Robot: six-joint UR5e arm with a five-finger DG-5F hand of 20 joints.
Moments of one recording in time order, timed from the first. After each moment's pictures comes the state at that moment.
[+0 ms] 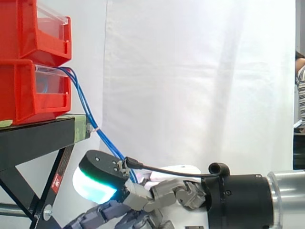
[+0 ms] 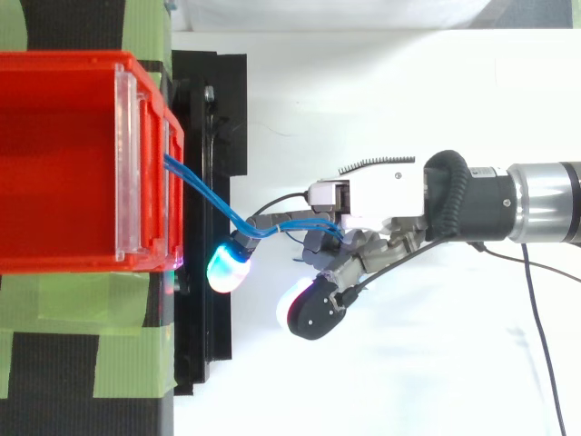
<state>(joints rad) 0.15 -2.25 -1.69 -2.43 -1.47 -0.10</state>
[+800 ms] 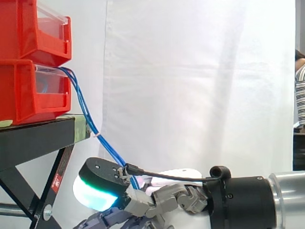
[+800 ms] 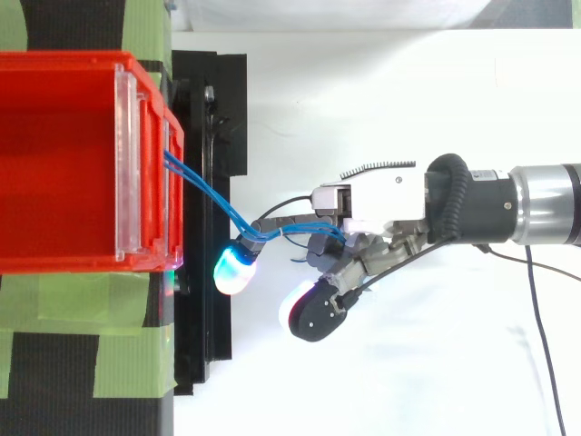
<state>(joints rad) 0.15 -2.25 -1.69 -2.46 -1.47 -0.10</state>
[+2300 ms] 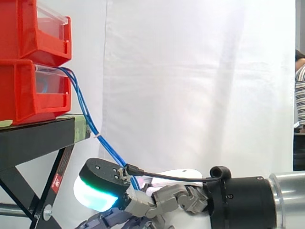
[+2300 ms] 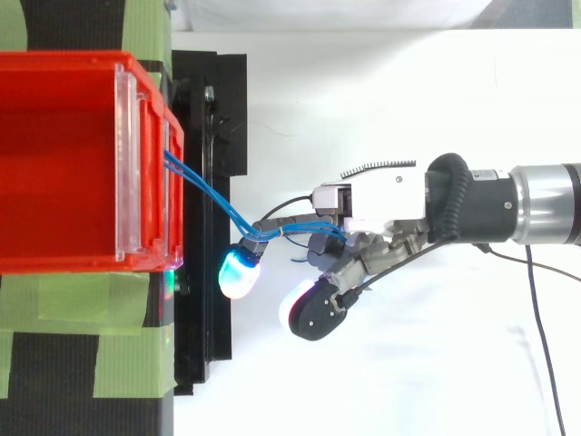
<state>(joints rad) 0.15 -2.25 -1.69 -2.46 -1.47 -0.10</state>
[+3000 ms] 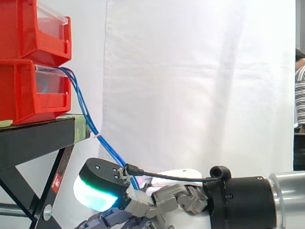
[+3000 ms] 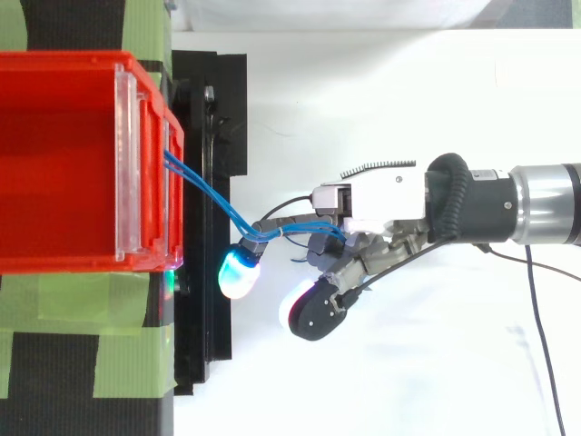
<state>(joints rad) 0.15 -2.25 -1.69 -2.46 -1.47 -0.10</state>
